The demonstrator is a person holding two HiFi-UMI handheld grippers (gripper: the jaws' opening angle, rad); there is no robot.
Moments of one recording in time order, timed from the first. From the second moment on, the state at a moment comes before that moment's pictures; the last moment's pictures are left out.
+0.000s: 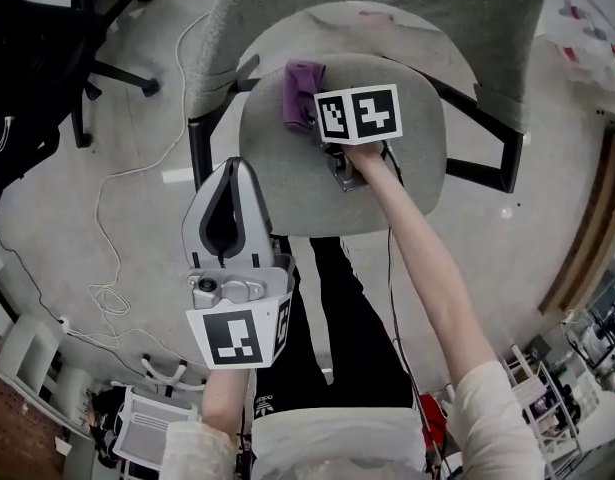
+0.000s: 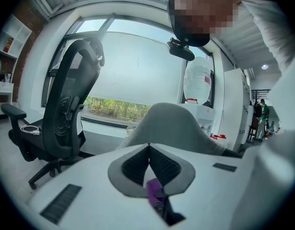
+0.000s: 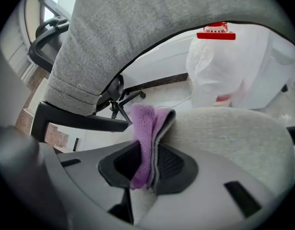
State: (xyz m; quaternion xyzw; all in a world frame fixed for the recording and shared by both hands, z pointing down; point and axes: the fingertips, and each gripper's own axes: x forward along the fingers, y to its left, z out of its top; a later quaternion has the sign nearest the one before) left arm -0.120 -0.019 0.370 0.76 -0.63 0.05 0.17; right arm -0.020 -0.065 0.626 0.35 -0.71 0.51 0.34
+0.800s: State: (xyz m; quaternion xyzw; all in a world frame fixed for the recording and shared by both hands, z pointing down) left arm -0.098 -0.023 0.366 0.77 -0.61 0.07 0.16; right arm 0.204 -0.083 0.616 0.48 -0.62 0.44 0.43
